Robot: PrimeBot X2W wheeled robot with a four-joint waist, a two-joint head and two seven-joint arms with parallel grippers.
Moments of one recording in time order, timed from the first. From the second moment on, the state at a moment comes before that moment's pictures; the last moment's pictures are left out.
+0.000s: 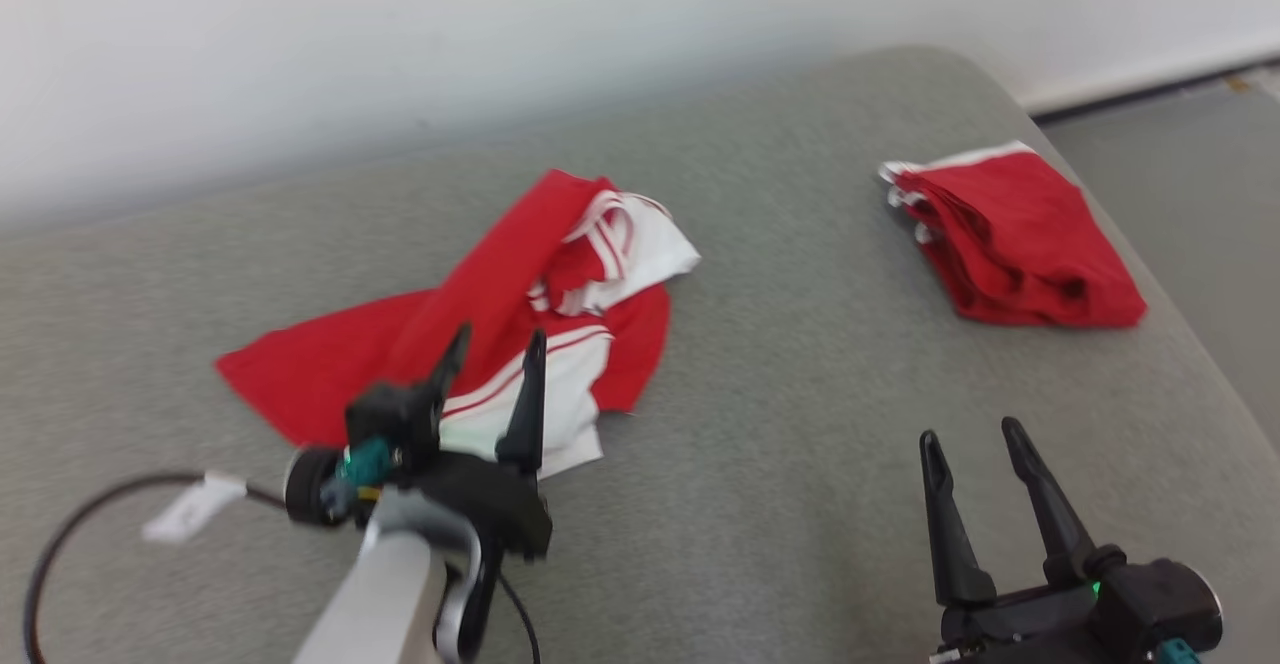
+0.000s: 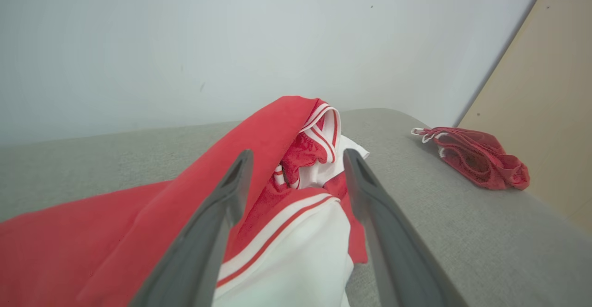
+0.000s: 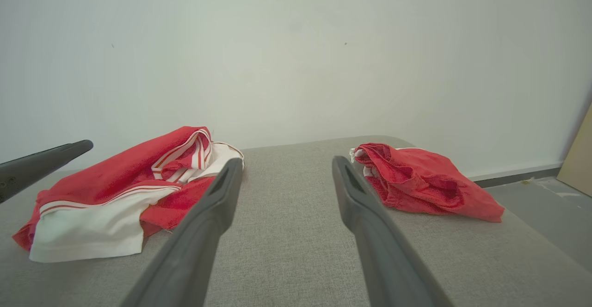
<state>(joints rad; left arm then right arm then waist) -0.51 0.05 -0.35 0.58 -0.41 -0.04 -0.23 0.02 -0.07 0.09 0.00 0.14 0.13 -0.26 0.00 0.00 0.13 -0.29</state>
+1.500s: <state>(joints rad) 0.19 0.06 -0.10 -0.03 -0.09 0.05 -0.26 0.16 -0.06 0.06 -0.01 0.13 0.13 -0.26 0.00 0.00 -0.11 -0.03</state>
